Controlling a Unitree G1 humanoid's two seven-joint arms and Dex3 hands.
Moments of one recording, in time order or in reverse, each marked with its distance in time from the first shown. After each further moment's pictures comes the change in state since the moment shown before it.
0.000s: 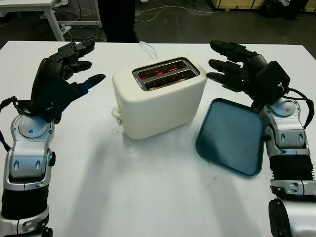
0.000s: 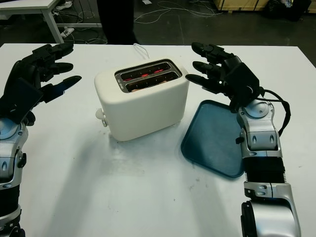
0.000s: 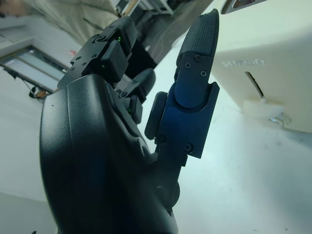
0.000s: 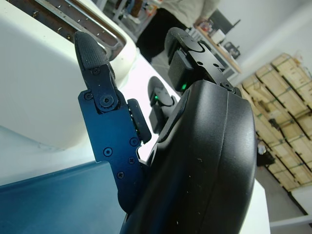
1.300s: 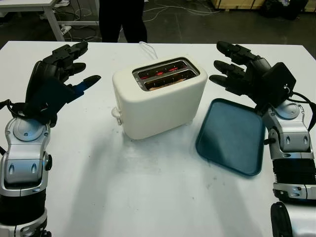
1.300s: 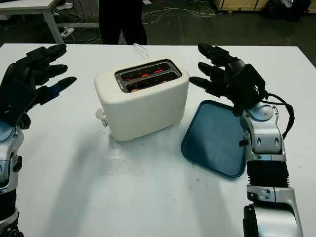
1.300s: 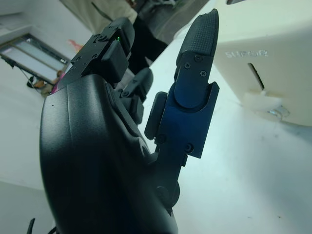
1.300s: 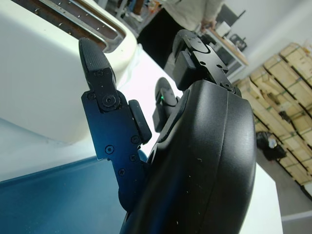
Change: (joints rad) left arm 0.027 -0.001 0.022 -0.065 0.000 0.086 0.002; right arm 0.030 -0.009 -0.021 -0.033 0.045 0.056 0.009
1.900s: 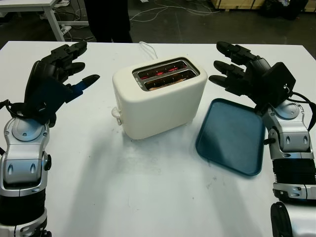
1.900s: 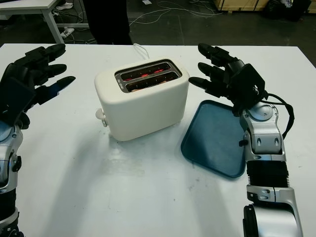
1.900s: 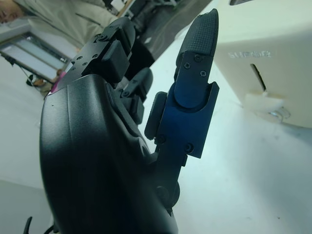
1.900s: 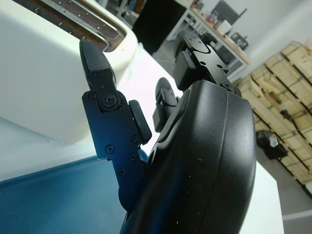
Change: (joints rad) left arm 0.001 -0.007 0.016 0.001 -0.010 0.000 0.000; right arm 0.000 0.000 0.004 -0.009 -0.003 0.016 -0.002
